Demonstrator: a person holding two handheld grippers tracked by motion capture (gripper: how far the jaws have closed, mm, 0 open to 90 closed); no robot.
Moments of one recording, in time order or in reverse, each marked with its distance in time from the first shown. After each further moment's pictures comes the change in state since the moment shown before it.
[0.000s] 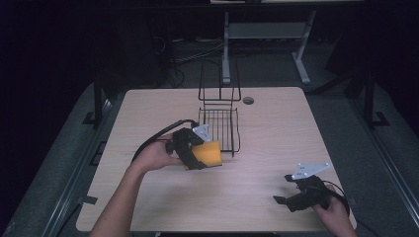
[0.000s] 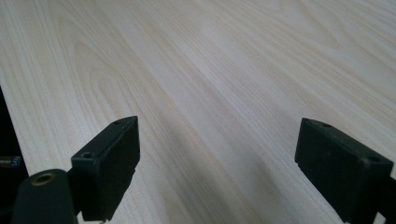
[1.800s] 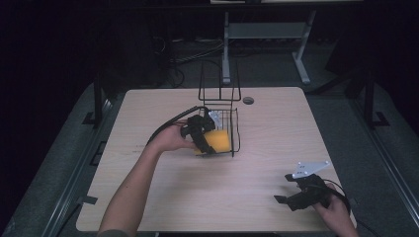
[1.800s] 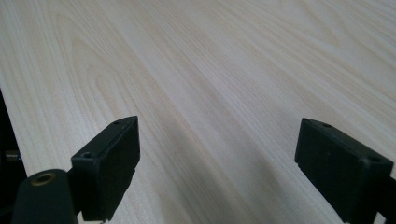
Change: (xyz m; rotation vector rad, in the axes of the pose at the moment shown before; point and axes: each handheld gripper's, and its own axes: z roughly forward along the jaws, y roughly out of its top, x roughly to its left) left arm 0.058 0.027 0.034 0.051 -0.035 -0.021; right arm -0.004 0.001 0.000 0.017 0.011 0.004
